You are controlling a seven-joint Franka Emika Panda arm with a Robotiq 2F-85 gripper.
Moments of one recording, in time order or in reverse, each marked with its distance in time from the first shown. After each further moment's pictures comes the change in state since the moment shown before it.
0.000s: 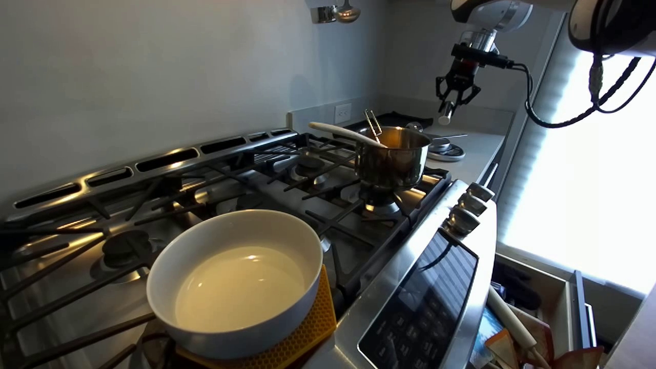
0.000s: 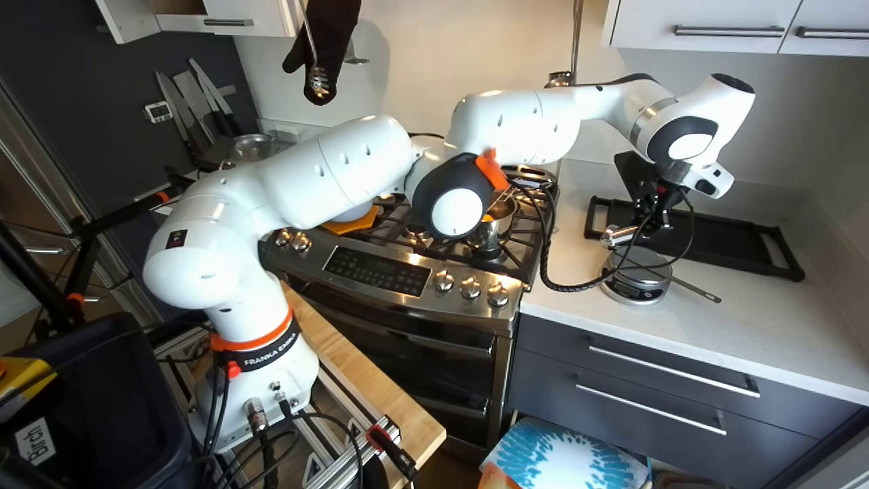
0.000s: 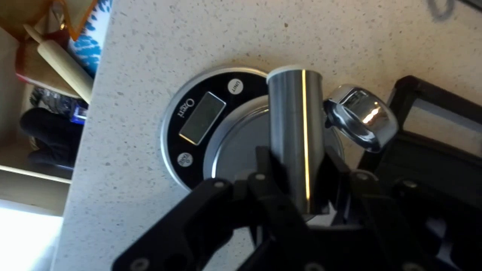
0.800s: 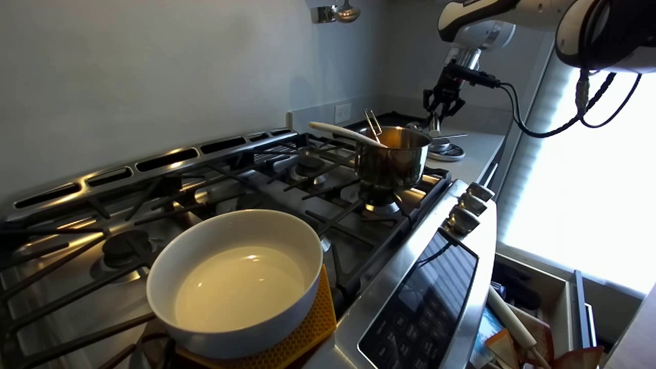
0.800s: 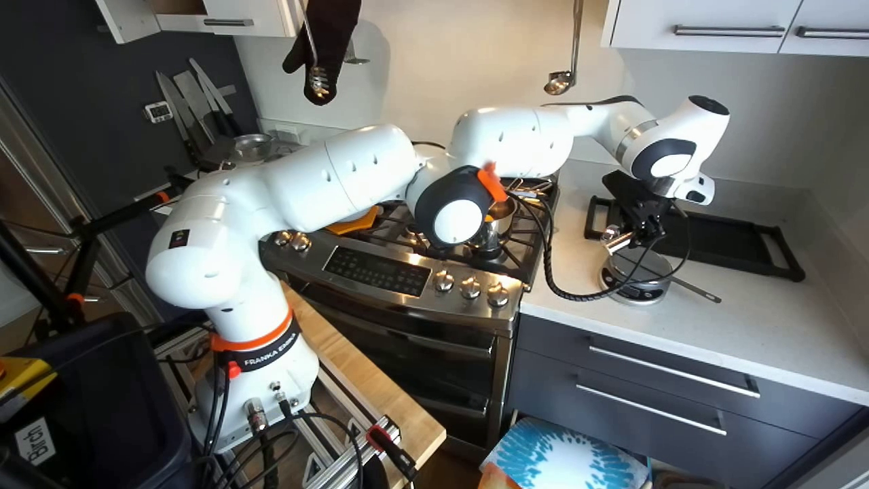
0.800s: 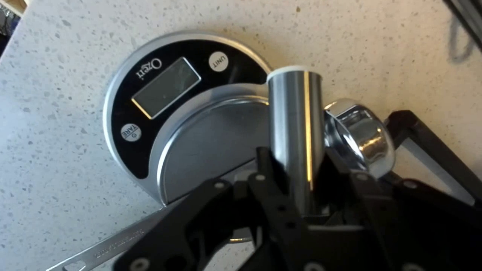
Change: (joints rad) arm 0.030 0.062 0.026 0.003 -0.017 0.111 -0.265
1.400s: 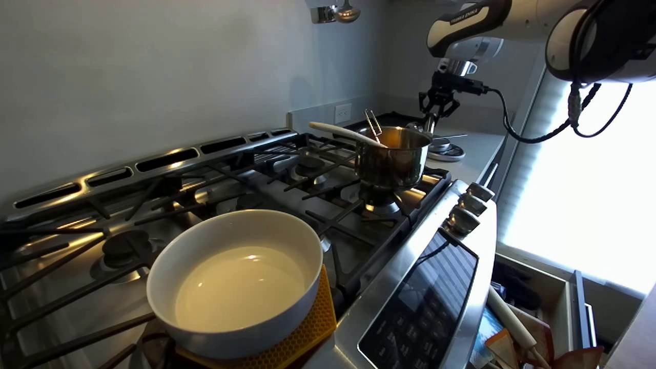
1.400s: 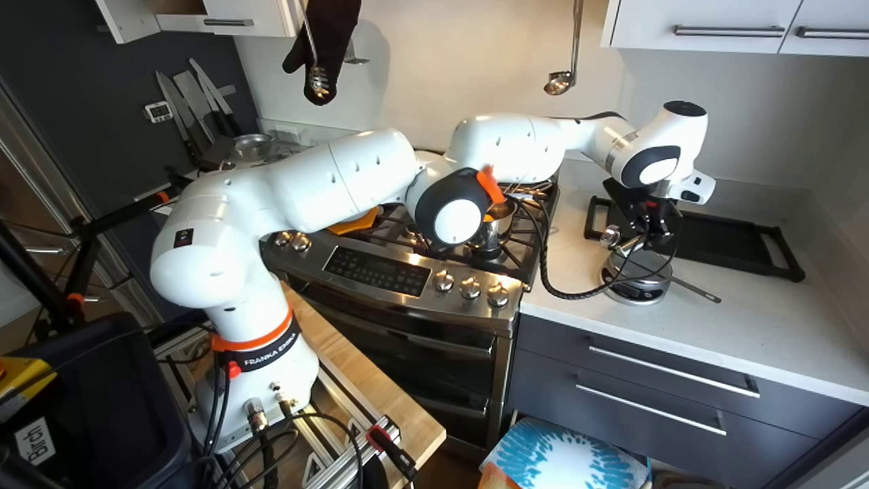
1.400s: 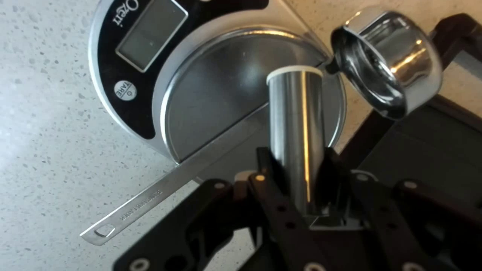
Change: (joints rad) arm 0.046 0.038 -0.065 -0.001 -0.046 0.215 0.209
